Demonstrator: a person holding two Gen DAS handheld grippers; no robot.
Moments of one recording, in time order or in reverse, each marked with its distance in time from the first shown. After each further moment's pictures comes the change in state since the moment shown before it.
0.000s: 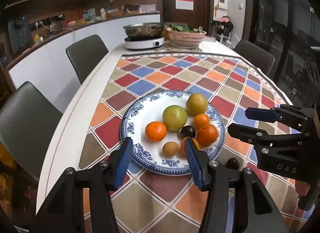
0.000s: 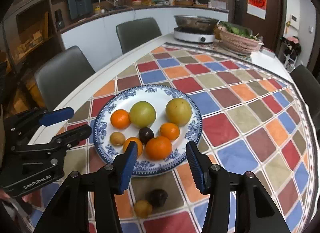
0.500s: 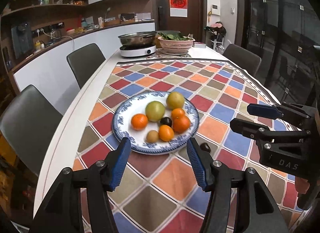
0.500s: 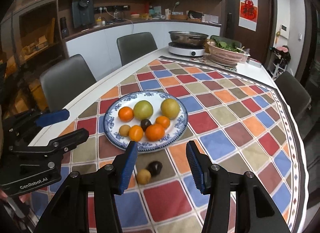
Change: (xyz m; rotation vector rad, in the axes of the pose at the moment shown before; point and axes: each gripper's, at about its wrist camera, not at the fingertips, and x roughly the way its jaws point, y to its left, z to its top) left arm -0.053 -0.038 -0.030 0.020 -0.047 -0.019; right arm -0.072 0.001 -0.039 -0.007 -0.092 -0.054
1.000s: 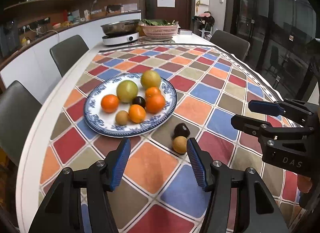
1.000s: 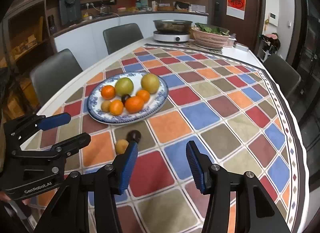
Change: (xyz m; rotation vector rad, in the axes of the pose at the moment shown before) left arm 0.035 -0.040 -0.027 0.032 0.068 -0.077; right arm 0.000 -0.030 -0.046 0.058 0.061 -0.058
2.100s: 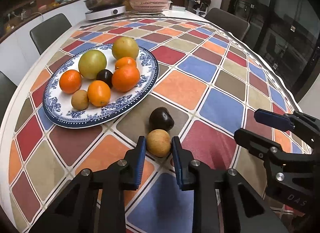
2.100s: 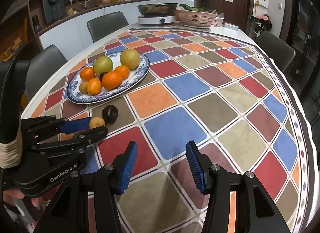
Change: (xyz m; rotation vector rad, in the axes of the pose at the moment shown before) left arm 0.069 -0.023 -0.004 -0.014 0.162 -0.086; right arm 0.029 -0.023 -0.032 0.081 0.091 -0.026
